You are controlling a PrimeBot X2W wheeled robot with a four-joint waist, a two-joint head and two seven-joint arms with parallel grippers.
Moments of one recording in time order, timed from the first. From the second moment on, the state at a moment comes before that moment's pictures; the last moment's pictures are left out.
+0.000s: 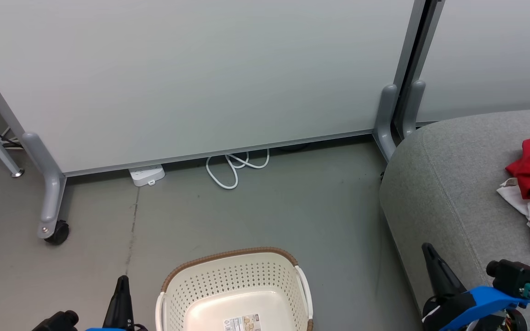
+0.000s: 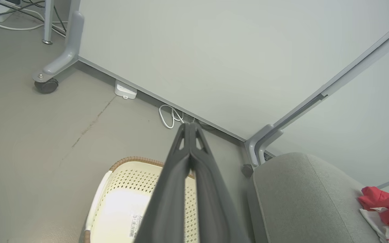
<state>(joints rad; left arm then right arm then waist) 0.06 0.05 -0.01 0.35 -0.66 -0.13 -0.16 -0.03 -0.06 -0.01 0.27 0.49 0.13 0.00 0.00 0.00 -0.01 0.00</state>
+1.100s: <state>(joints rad) -0.01 0.05 0.05 0.31 -1.06 -0.13 -0.04 -0.05 -0.06 -0.05 0.26 0.97 0.13 0.05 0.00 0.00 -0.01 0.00</state>
